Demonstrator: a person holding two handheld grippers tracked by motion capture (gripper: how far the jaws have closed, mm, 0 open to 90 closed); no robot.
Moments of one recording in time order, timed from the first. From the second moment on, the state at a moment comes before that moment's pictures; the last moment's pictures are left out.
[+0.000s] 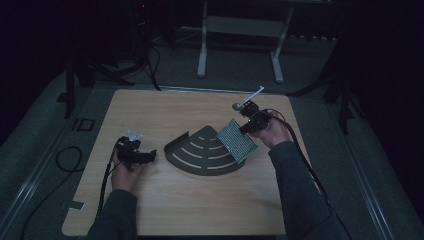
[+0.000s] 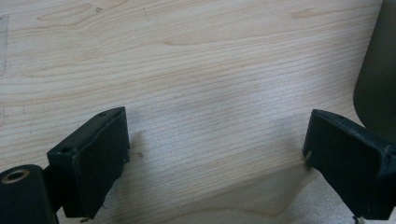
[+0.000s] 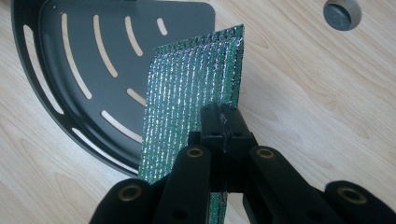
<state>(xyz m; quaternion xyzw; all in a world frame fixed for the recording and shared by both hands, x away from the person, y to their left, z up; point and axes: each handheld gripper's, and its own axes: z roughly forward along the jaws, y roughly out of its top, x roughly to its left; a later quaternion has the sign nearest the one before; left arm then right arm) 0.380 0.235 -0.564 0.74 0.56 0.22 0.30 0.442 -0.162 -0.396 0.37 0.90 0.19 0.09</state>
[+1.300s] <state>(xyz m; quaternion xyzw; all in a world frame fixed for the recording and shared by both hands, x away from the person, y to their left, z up) 0.381 0.234 -0.564 0.74 0.56 0.22 0.30 0.450 -0.137 -0.427 0.36 0.91 0.18 0.09</state>
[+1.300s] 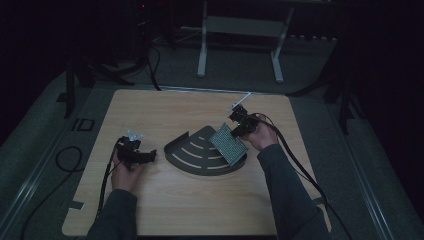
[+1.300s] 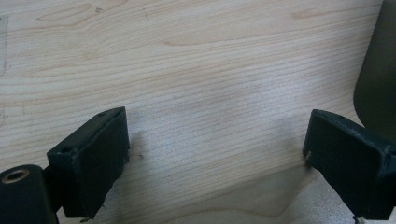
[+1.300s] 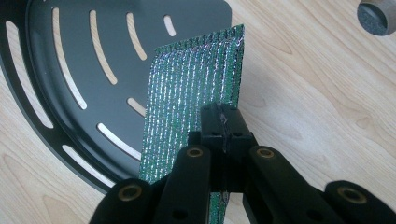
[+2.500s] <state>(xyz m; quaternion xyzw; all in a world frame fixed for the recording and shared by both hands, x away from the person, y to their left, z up) 0.380 0.234 -0.564 0.74 0.56 0.22 0.30 0.447 -0.124 -0.446 0.35 0.92 0.16 0.09</state>
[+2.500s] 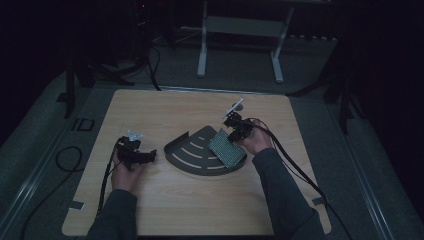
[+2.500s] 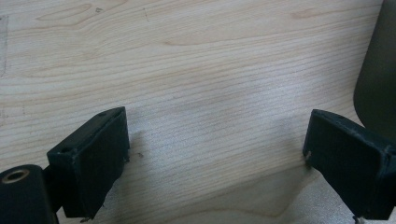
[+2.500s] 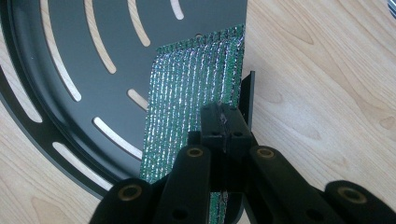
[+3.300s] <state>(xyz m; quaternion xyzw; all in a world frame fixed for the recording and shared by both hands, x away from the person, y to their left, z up) 0.380 0.234 -0.564 0.74 0.56 0.22 0.30 0.451 -0.123 -0.456 0.35 0.92 0.13 0.11</state>
